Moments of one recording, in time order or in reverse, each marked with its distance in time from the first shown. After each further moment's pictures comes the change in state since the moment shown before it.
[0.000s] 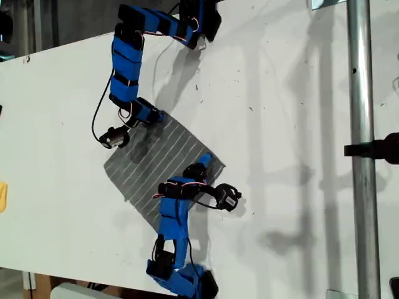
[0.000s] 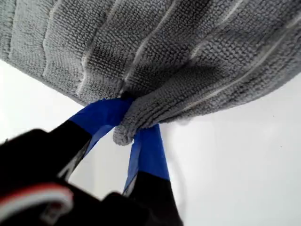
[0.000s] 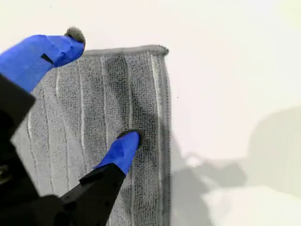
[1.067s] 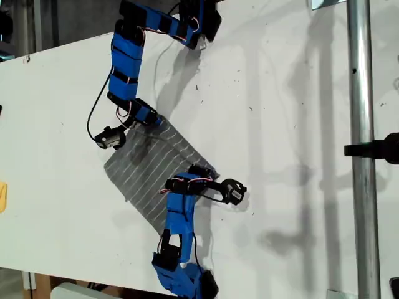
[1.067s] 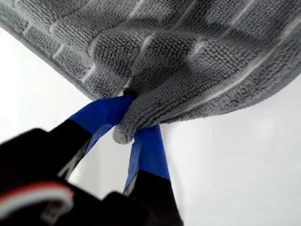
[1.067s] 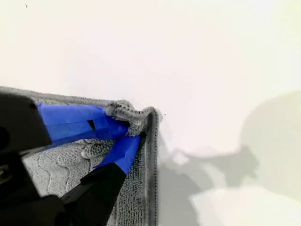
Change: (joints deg) arm 0 3.6 -10.1 -6.3 0.5 -3.6; arm 1 -1.4 4.7 0.1 -0.1 0.8
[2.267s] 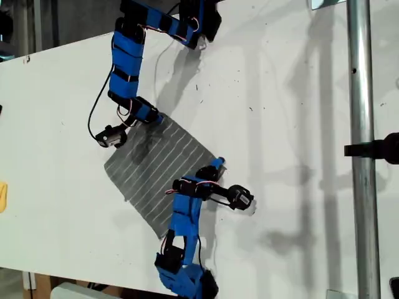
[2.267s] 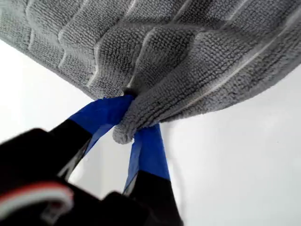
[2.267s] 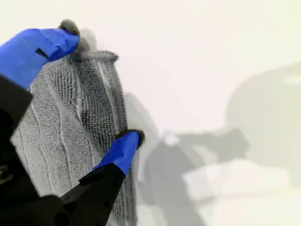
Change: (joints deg) arm 0 1.4 2.1 0.6 8.2 -1.2; arm 1 0.0 2.3 2.5 0.3 0.0
